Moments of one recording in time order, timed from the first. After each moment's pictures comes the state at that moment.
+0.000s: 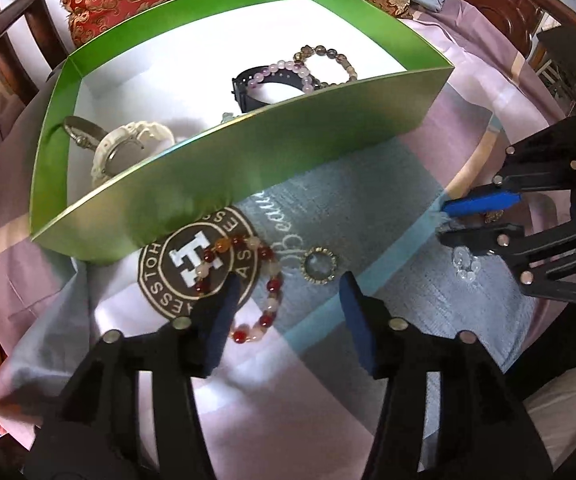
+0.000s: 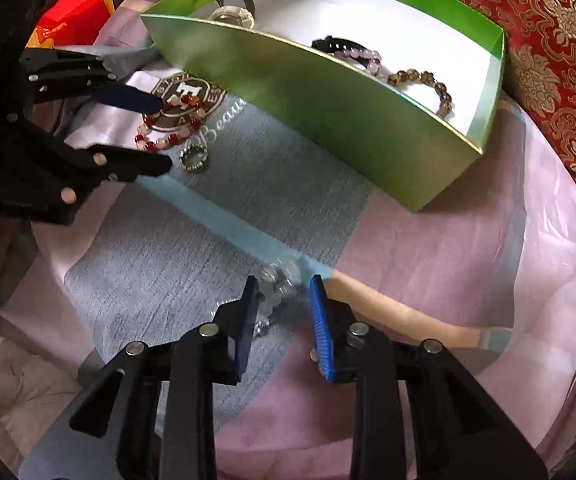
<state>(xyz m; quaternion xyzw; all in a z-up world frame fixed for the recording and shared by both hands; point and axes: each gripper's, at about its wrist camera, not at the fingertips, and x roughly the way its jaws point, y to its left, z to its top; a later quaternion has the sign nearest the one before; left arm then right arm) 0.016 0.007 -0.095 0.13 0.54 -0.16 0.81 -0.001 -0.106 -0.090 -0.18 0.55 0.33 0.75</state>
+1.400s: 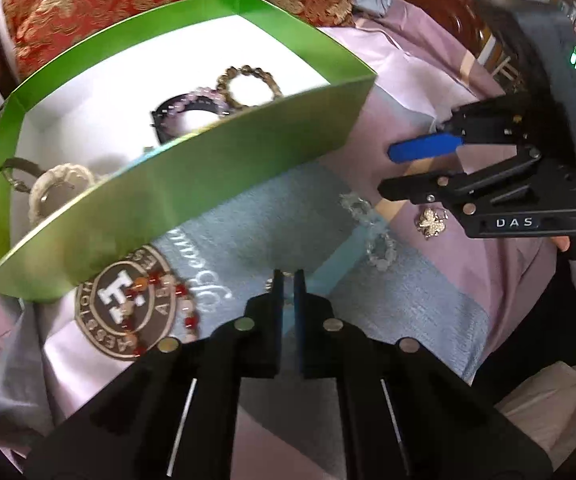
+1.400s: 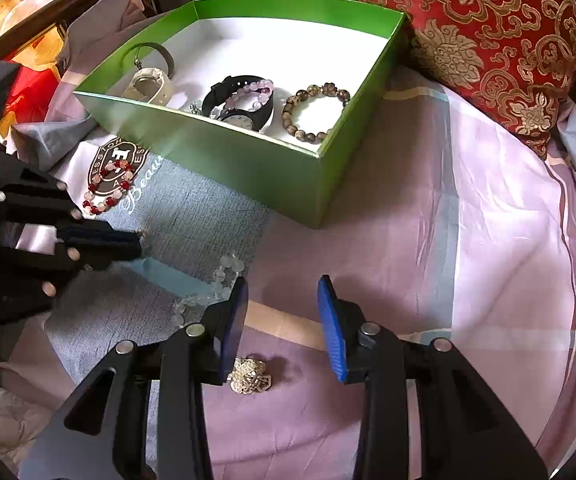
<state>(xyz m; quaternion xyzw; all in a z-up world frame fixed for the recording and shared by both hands) 0.015 -0.024 -0.092 0.11 0.52 -0.25 0.81 0.037 -0.160 -0.084 -0.11 0.53 0.27 0.80</state>
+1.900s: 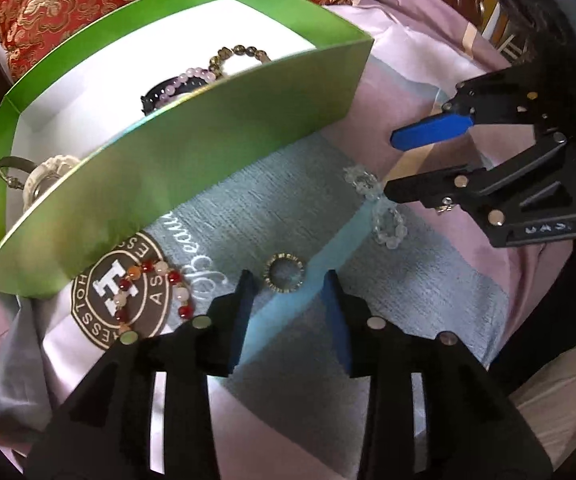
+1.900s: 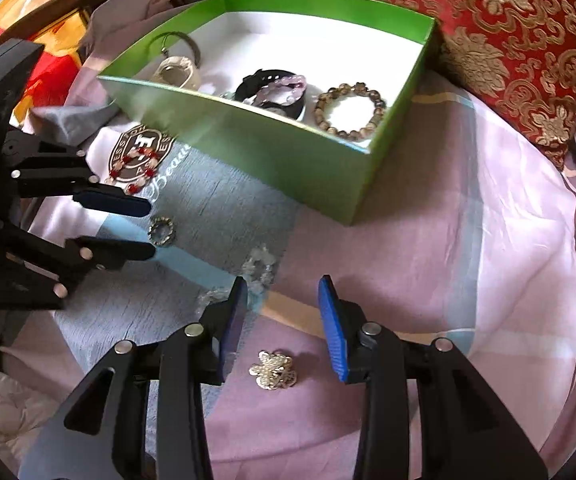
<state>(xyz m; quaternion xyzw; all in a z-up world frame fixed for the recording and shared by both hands) 0.013 -0.036 -0.108 0.15 0.53 -0.24 0.80 0.027 -0.146 -0.085 -0.13 0.53 0.30 0.78</state>
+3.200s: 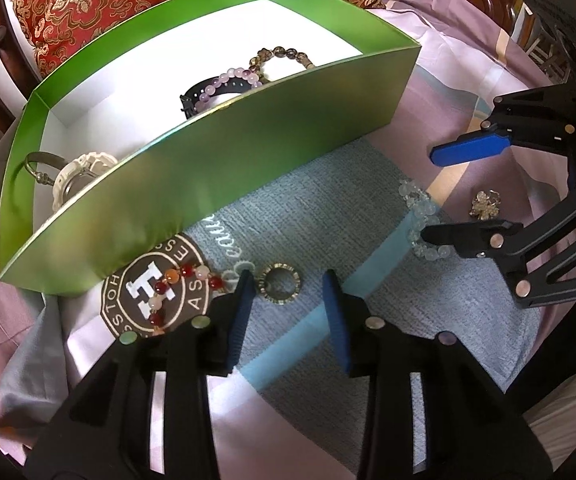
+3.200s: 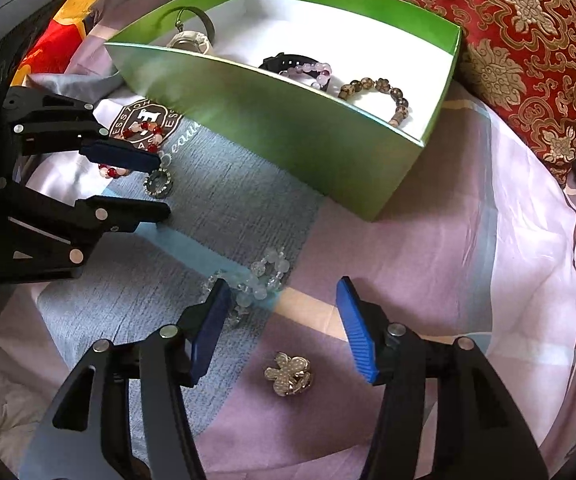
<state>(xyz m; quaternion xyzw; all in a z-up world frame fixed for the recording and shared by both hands) 0.025 -0.036 -0.110 0.16 0.52 -0.19 0.81 0.016 -0.128 -0.097 -0.17 0.52 0.29 0.78</state>
